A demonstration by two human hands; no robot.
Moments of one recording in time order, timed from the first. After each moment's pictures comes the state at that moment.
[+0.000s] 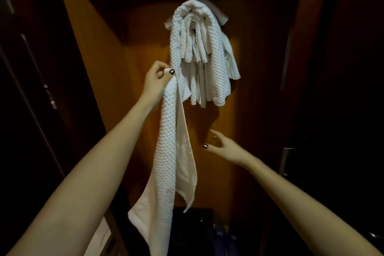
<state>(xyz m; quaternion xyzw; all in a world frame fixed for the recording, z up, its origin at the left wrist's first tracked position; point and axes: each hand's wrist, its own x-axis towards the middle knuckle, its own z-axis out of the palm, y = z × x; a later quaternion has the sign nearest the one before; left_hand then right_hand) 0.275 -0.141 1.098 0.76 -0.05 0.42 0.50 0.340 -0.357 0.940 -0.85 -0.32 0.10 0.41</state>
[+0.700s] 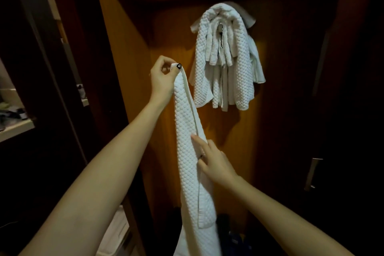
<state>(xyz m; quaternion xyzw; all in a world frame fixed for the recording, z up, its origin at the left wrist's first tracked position) 0.252 -0.114 1.112 0.71 0.00 0.55 0.44 0.293 -0.268 0.904 -0.80 -0.47 -0.14 0.35</state>
